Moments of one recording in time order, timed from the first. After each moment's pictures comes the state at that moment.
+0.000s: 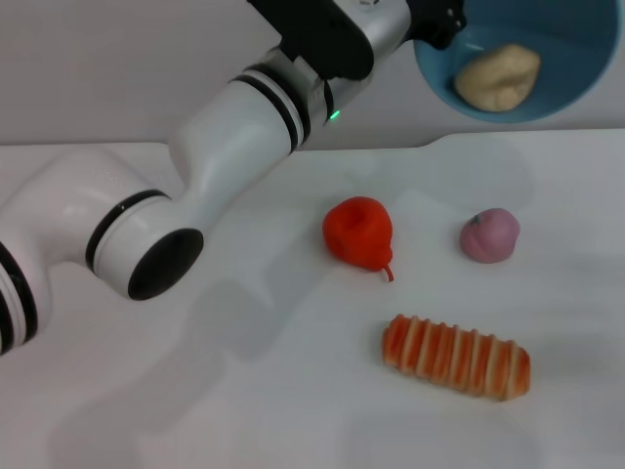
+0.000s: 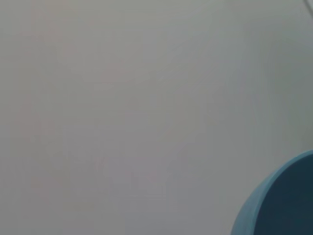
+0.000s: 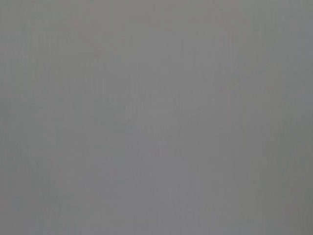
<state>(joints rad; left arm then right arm) -0.80 -2.08 -1.01 -0.82 2.62 0.45 0.34 0.39 2.08 -1.13 -0.11 -0.09 -1.10 0.23</state>
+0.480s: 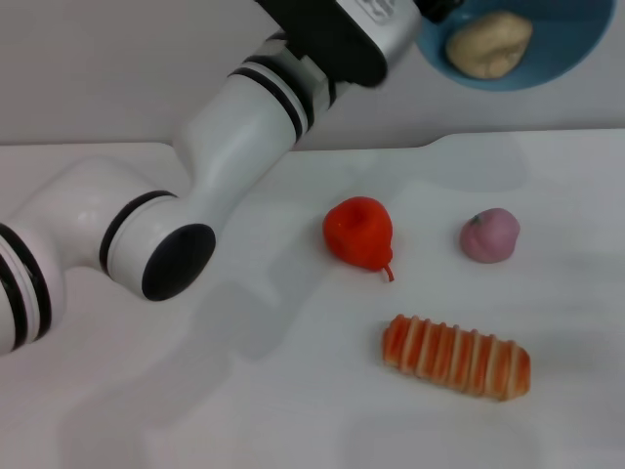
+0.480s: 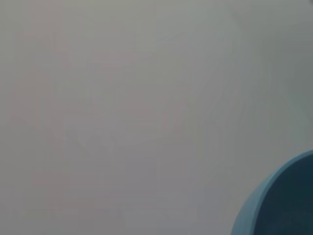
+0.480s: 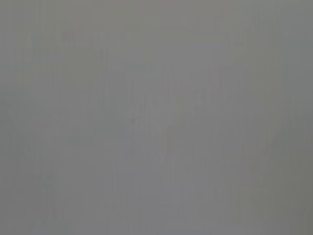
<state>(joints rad) -0.85 -2.08 -0.94 -0.76 2.41 0.59 0.61 0.40 2.08 -1.13 -0.10 -0.09 -1.10 0.23</state>
